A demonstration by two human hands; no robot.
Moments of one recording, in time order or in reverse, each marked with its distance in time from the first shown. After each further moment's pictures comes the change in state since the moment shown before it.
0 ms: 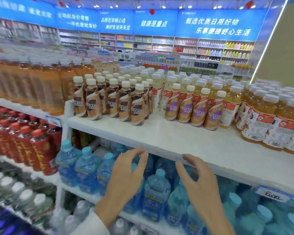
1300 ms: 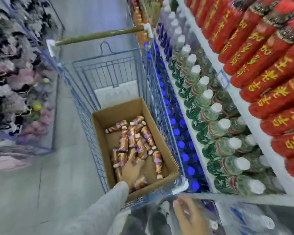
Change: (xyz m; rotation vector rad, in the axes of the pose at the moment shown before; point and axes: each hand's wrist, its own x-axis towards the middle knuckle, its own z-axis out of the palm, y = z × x) left_hand -0.275 -0.551 -0.400 -0.228 0.525 -1.510; right_hand -0.266 -0.096 0.582 -0.233 -1.114 0.415
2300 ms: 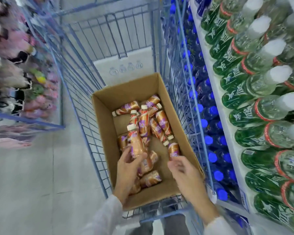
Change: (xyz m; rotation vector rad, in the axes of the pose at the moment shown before) left_hand 0.050 -0.005 -0.016 -0.636 0.099 -0.001; right_hand 0.183 -0.051 0.089 -0.119 -0.369 -0.017
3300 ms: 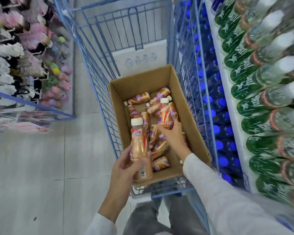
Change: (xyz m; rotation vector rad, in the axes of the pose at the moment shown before) left_hand -0.111 0.041 -0.063 -0.061 -0.085 -0.001; right_hand 0.082 -0.027 0.076 0.120 0.029 -0.129
